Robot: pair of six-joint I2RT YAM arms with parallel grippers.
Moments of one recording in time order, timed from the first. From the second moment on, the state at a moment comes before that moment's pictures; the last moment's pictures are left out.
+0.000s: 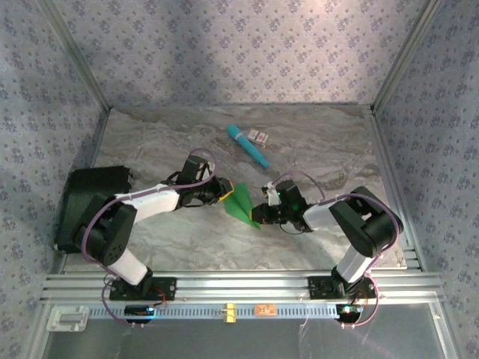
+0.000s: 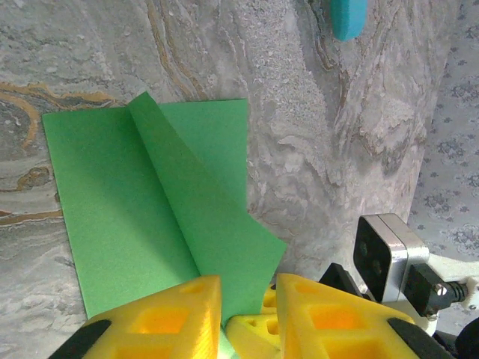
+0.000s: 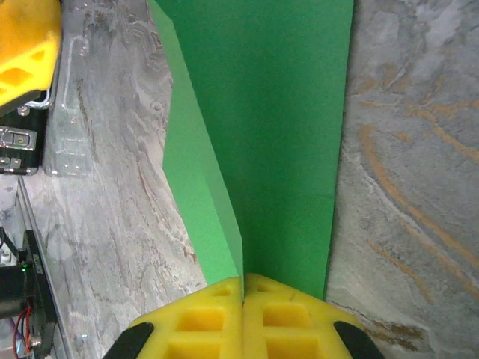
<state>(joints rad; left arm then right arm) -0.57 1.58 0.79 0.02 0.42 -1.06 0.60 1.67 0.49 0.44 -0.56 0.63</state>
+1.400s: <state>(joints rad) -0.70 1.79 0.81 0.23 0.42 -1.10 0.55 1.66 0.46 0.45 -0.60 0.75</state>
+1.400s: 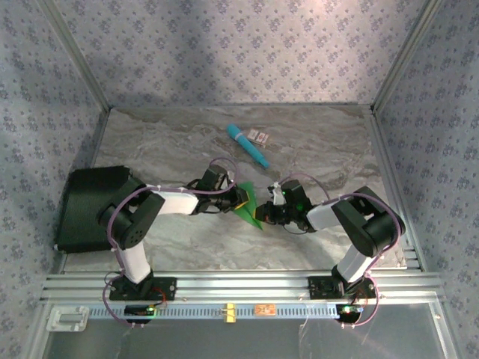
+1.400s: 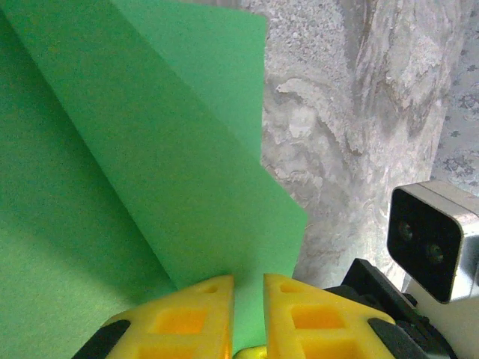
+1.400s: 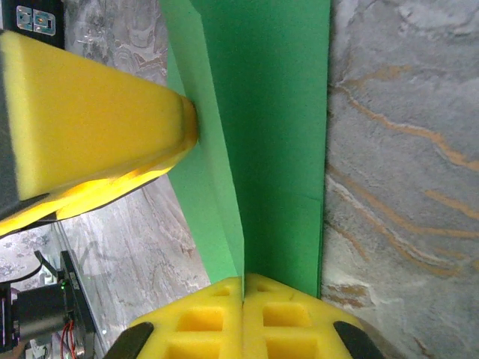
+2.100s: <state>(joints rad) -0.70 1.86 0.88 0.24 0.43 -1.10 0.54 1.65 0.46 0.44 -0.60 0.78</state>
